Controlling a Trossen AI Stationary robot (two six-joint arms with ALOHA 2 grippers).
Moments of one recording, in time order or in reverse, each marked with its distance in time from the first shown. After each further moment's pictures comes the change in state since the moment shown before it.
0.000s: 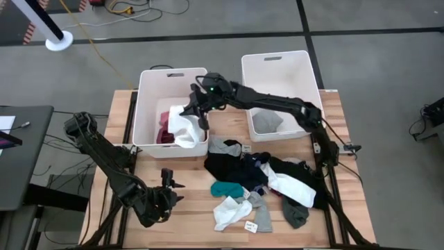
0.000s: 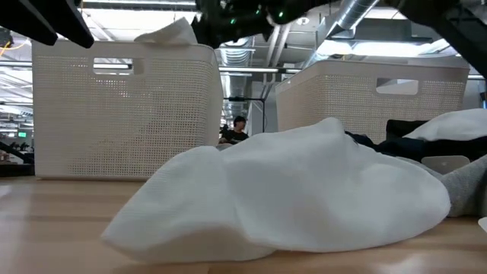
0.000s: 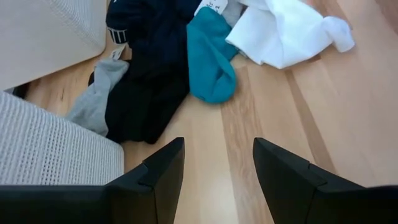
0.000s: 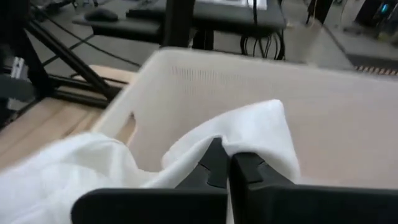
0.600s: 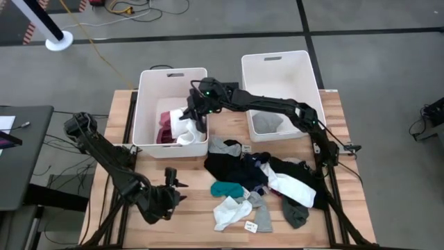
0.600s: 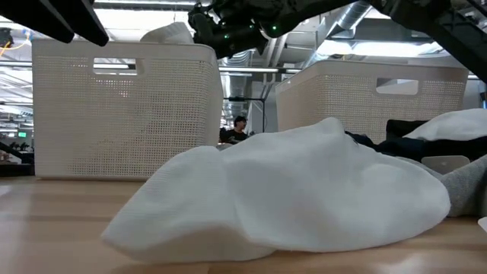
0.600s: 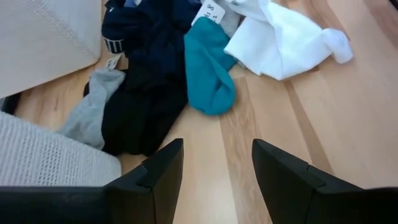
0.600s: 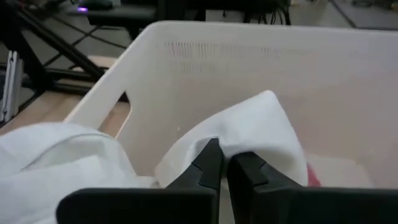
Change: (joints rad) left arm 0.050 0.000 0.000 0.065 0.040 0.084; right arm 0.000 0.048 0.000 -0.012 0.001 0.051
